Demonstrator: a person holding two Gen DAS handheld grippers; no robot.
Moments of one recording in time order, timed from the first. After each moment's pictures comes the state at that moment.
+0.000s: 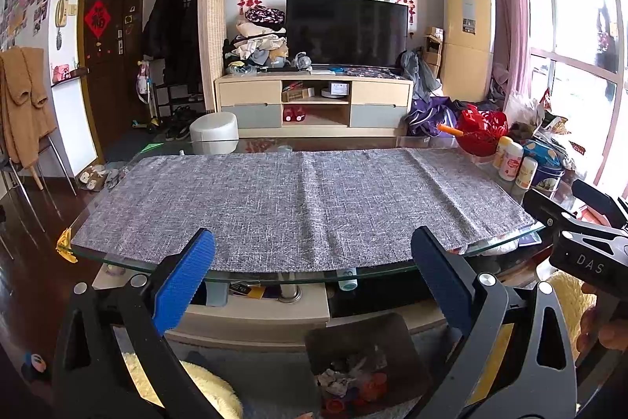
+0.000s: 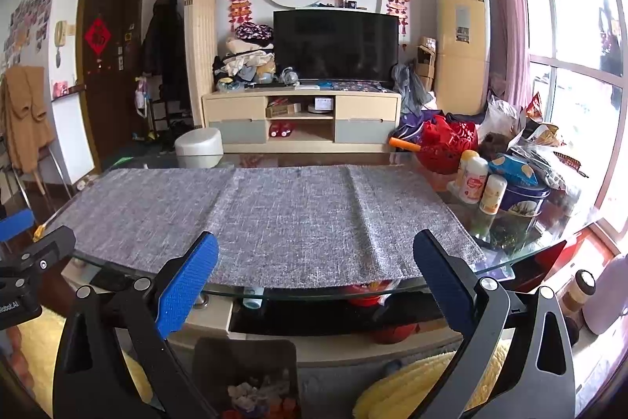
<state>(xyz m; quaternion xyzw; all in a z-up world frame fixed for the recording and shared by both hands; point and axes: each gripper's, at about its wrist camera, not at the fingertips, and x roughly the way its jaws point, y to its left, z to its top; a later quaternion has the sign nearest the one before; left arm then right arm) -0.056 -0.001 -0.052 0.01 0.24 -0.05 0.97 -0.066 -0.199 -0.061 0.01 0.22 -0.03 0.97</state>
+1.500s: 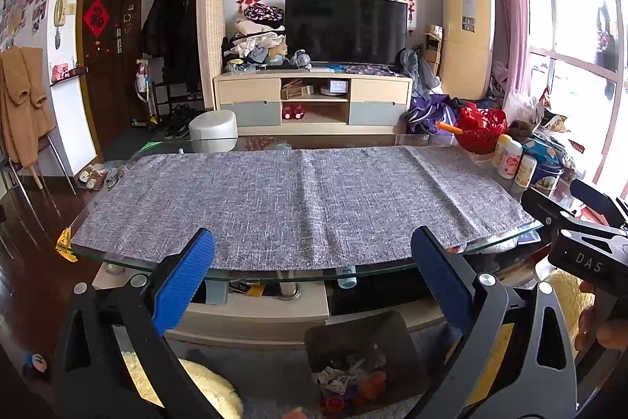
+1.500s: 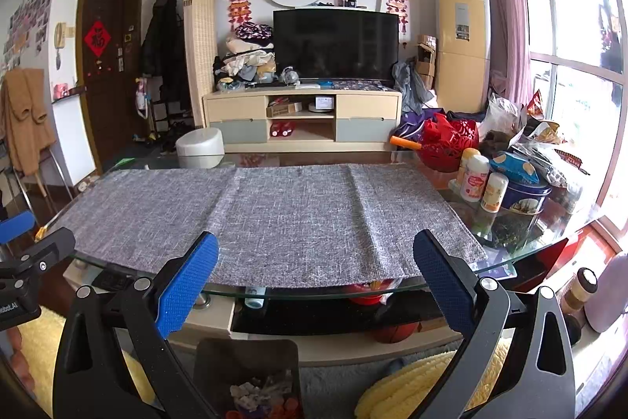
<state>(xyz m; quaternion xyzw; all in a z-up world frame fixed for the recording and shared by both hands) -0.055 -0.003 -0.050 0.01 0.25 -0.05 0.97 -0.068 -0.194 -0.061 0.01 0.23 -0.03 0.97</state>
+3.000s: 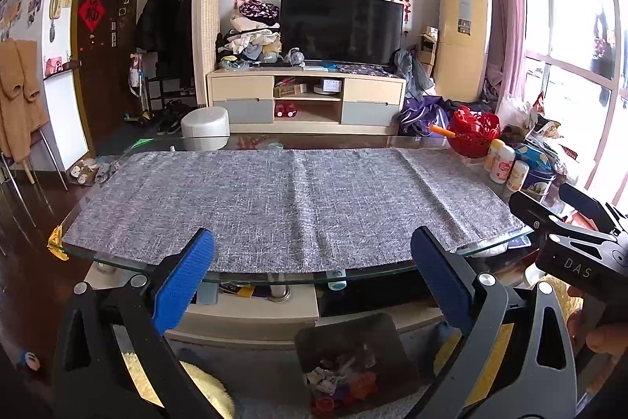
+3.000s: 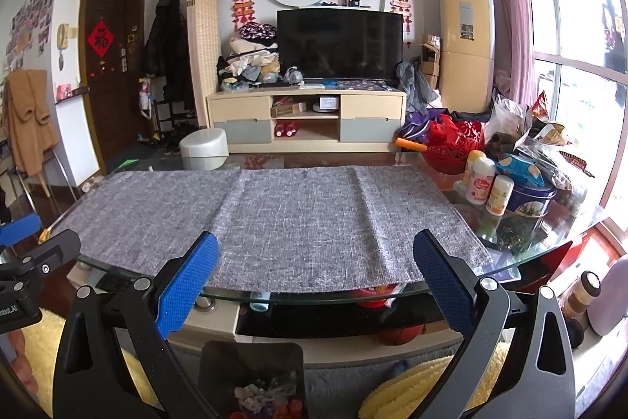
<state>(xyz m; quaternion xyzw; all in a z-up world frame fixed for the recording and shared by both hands) -0.053 -0.007 -0.046 0.00 0.25 -0.07 0.97 -0.062 -0.185 -0.052 0.02 0.23 -0.03 0.97</state>
